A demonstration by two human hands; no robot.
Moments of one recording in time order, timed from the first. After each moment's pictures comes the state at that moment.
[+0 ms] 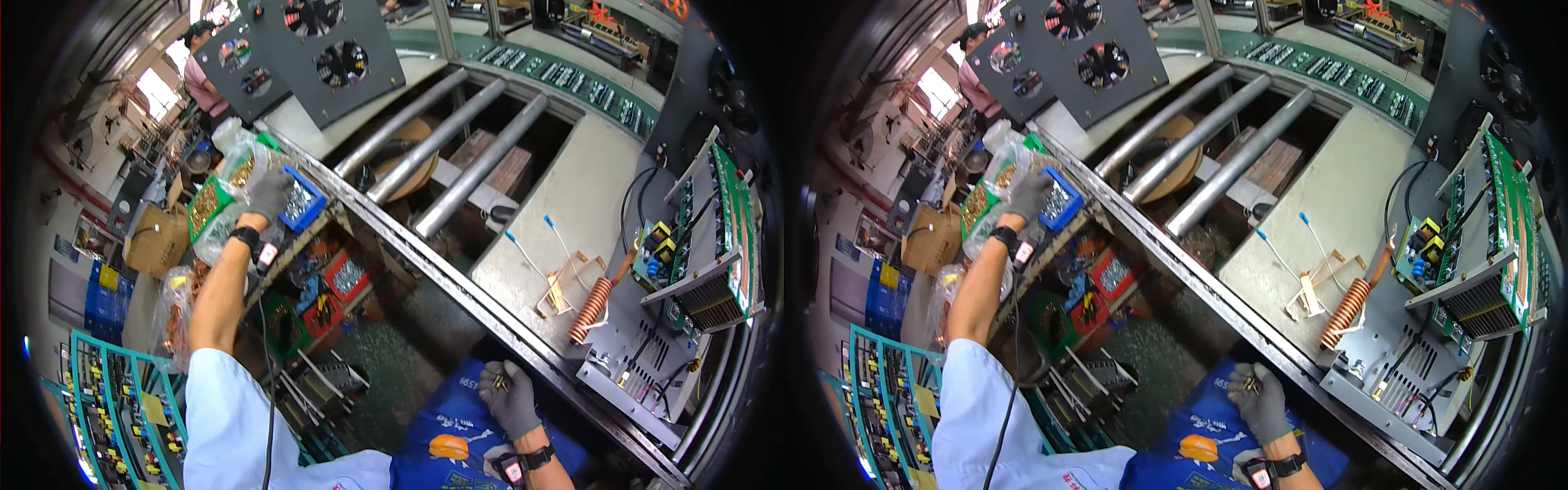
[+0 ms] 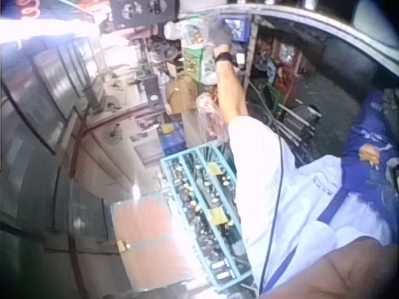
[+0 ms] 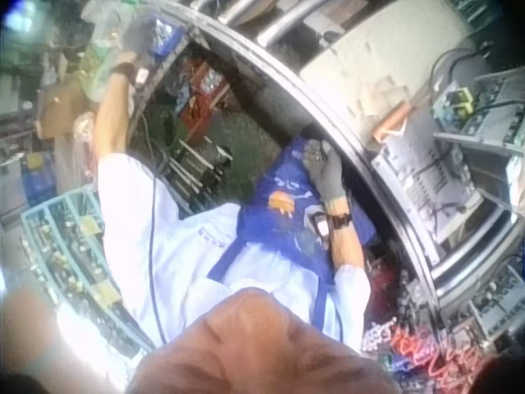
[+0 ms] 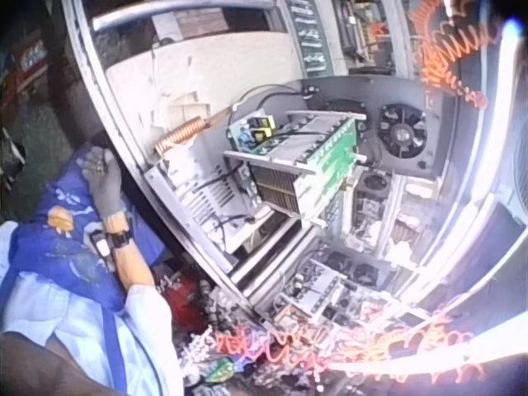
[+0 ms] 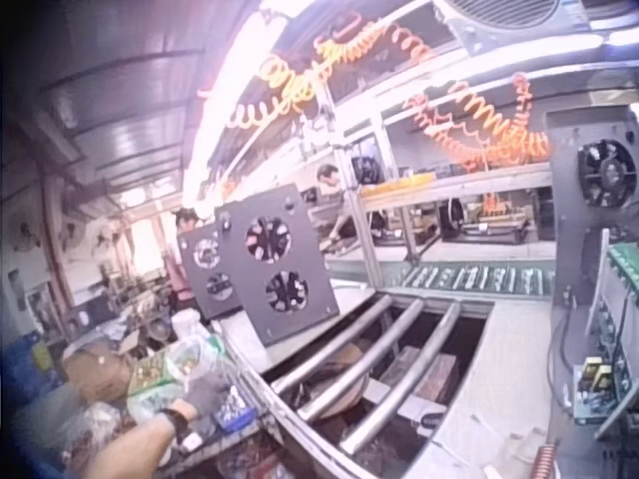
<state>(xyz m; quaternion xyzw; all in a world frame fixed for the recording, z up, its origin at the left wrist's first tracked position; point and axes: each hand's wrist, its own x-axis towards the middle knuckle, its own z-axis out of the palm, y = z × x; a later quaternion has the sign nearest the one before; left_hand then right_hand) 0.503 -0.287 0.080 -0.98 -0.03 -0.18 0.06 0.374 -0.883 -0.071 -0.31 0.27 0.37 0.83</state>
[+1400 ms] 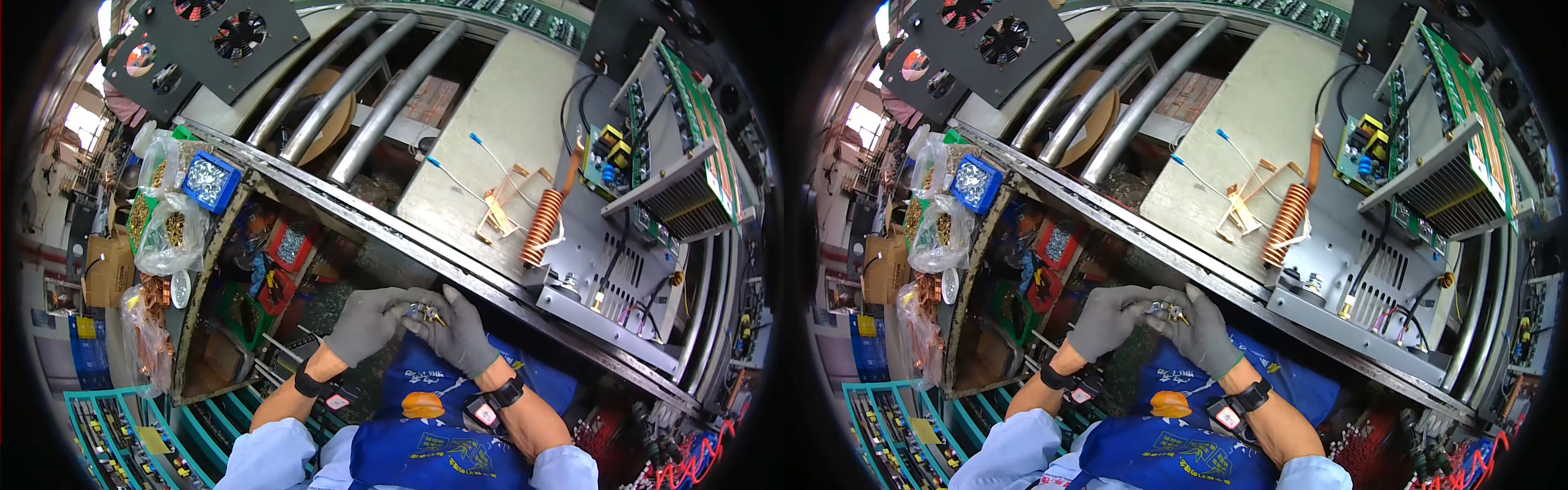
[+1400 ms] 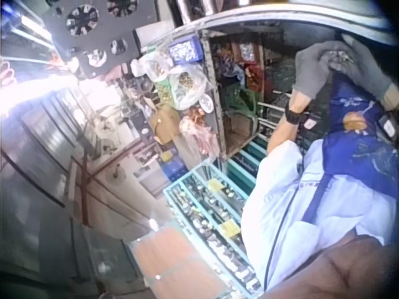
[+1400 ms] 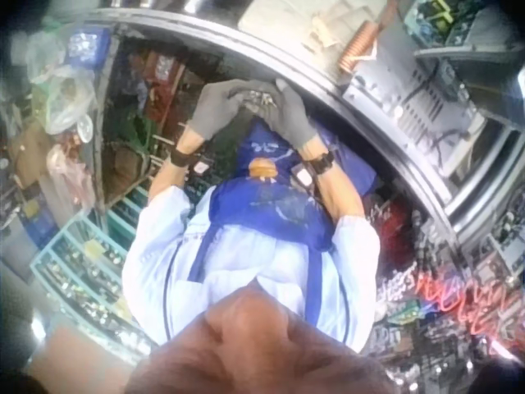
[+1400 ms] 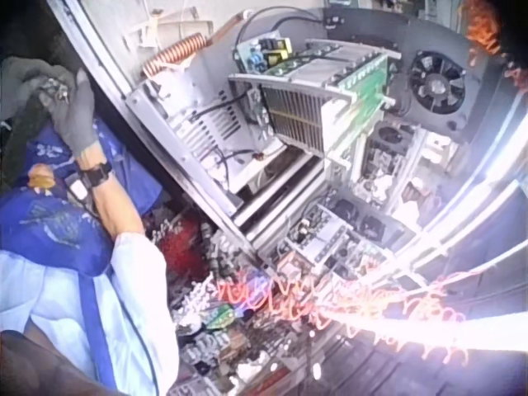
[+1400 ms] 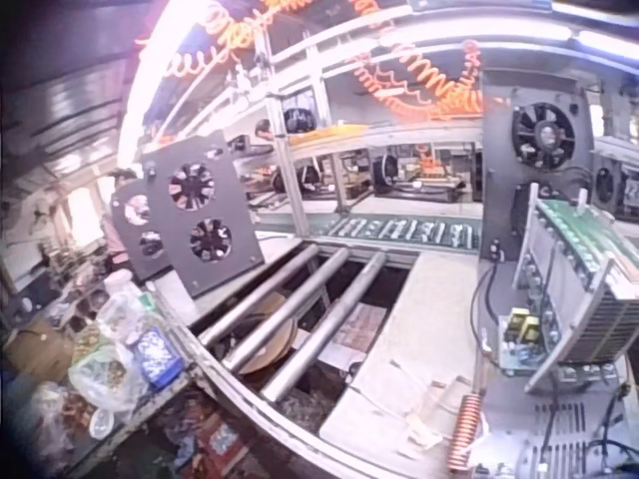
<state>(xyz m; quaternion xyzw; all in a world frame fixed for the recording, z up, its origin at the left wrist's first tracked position) 0.369 -0.682 0.021 -0.87 0.01 0.08 -0.48 0.387 -0.851 -0.058 -0.15 0.16 0.42 0.88</state>
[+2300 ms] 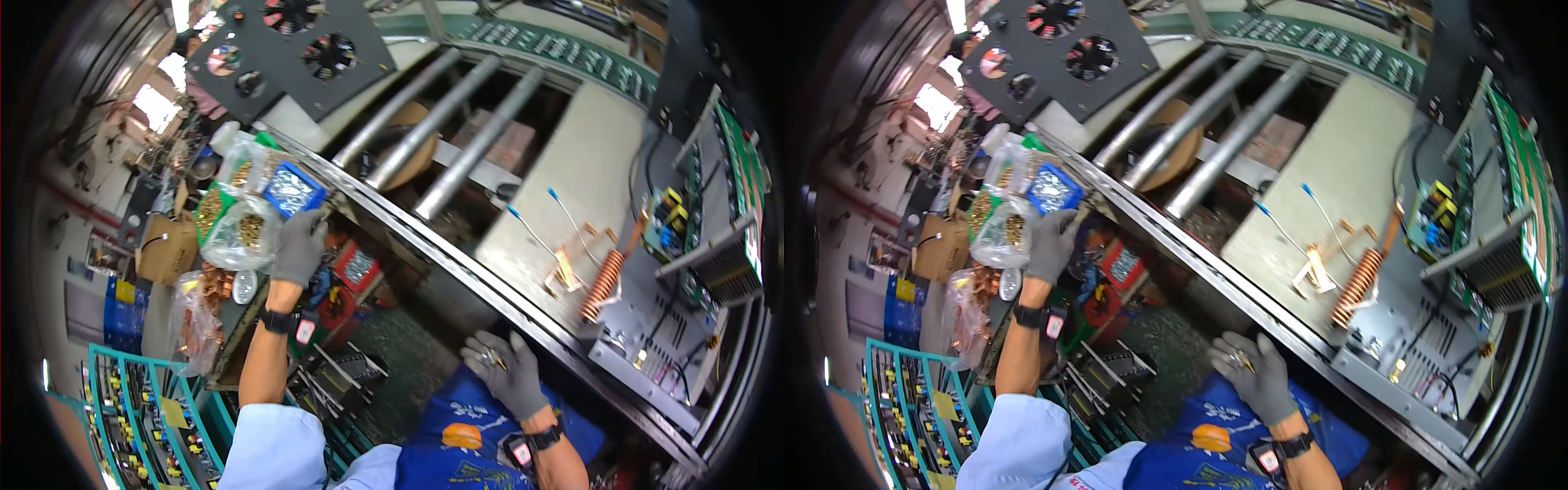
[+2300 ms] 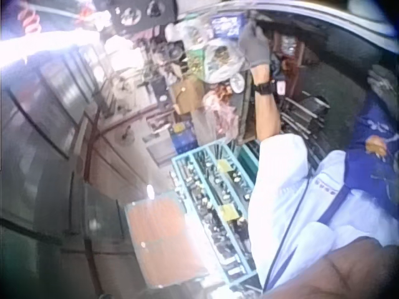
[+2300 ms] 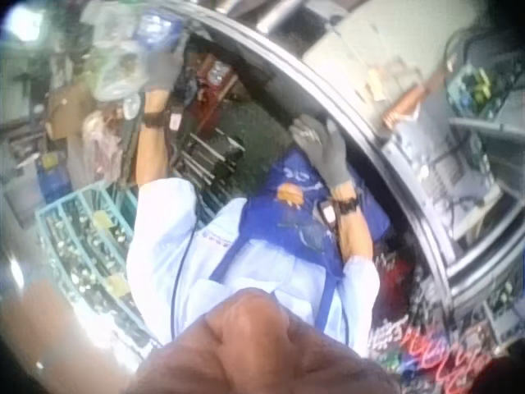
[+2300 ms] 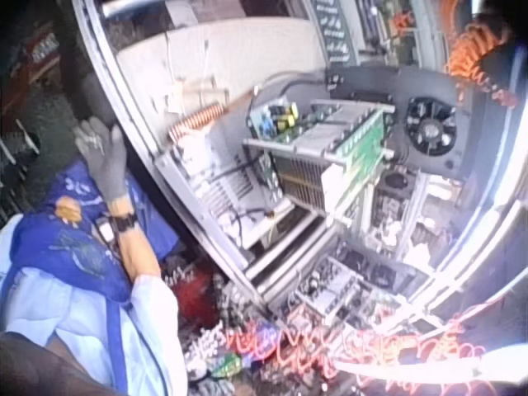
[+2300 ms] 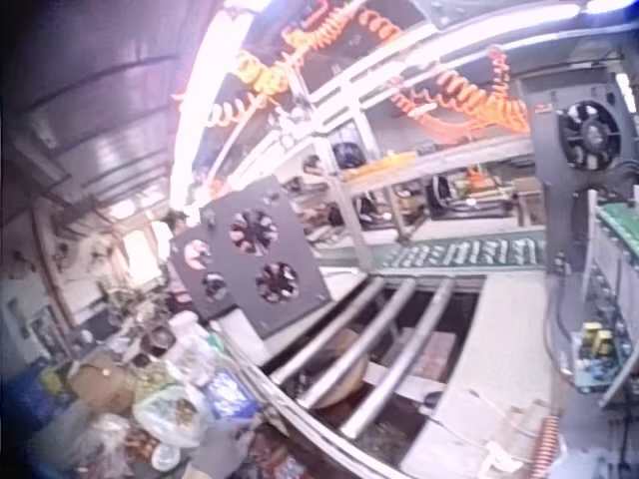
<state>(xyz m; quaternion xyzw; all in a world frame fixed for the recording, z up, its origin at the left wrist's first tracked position) 0.428 -0.456 0.071 -0.96 -0.11 -0.23 -0.09 0.379 -0.861 -0.058 -0.17 0.17 0.42 0.87</state>
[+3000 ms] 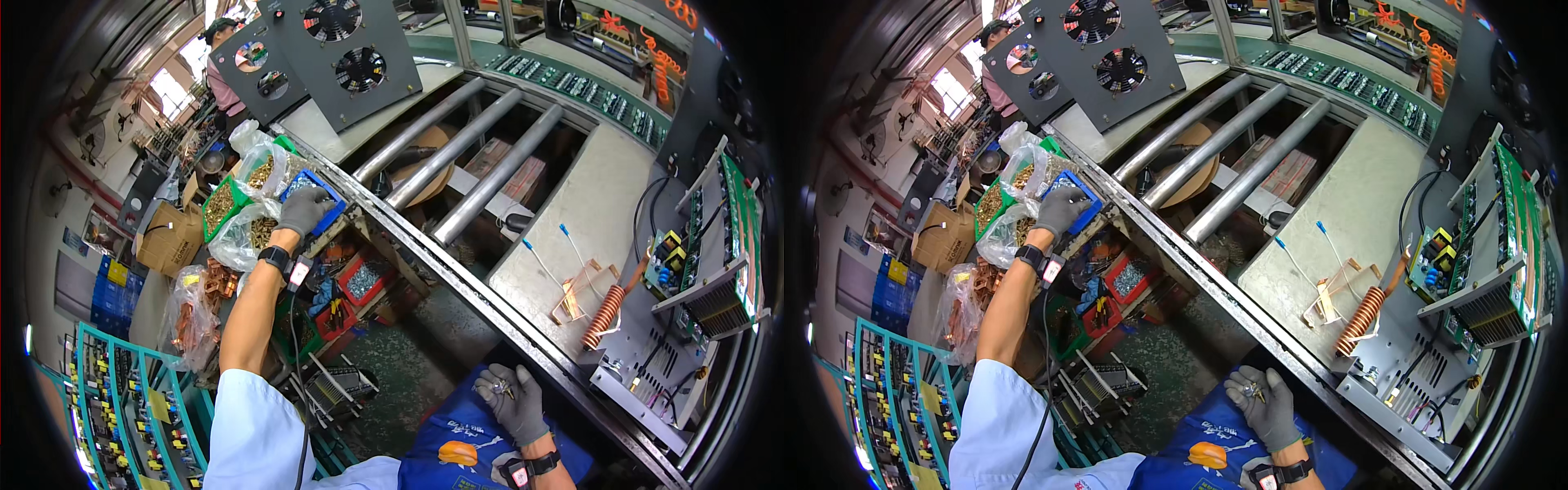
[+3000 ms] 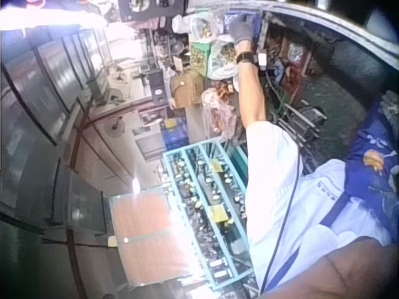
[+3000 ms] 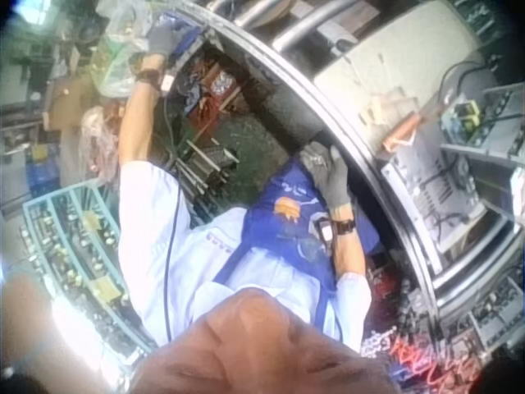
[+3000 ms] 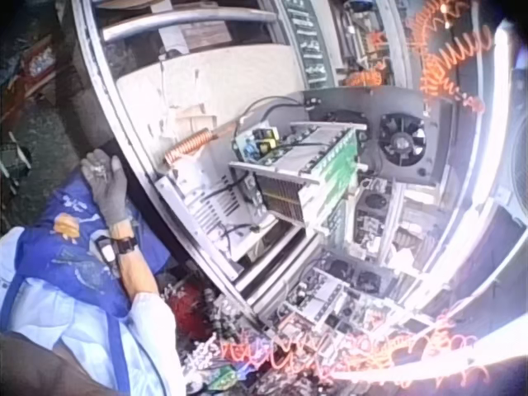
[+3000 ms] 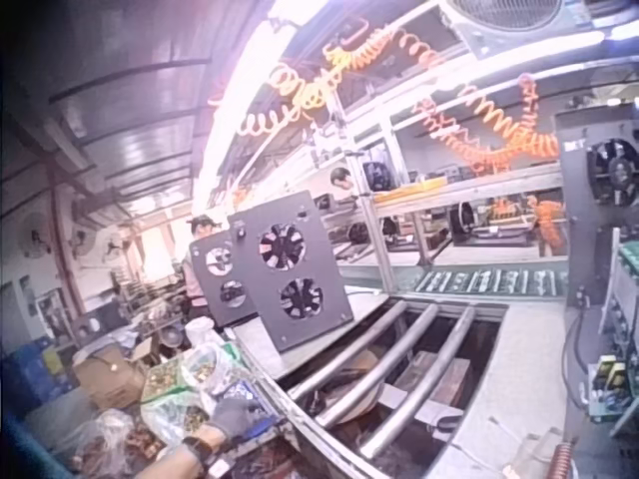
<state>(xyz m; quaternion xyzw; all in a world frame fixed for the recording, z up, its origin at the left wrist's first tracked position) 0.488 -0.357 0.081 -0.98 -0.15 -0.15 -0.05 0.369 -0.874 -0.065 -0.18 0.22 0.40 0.87</state>
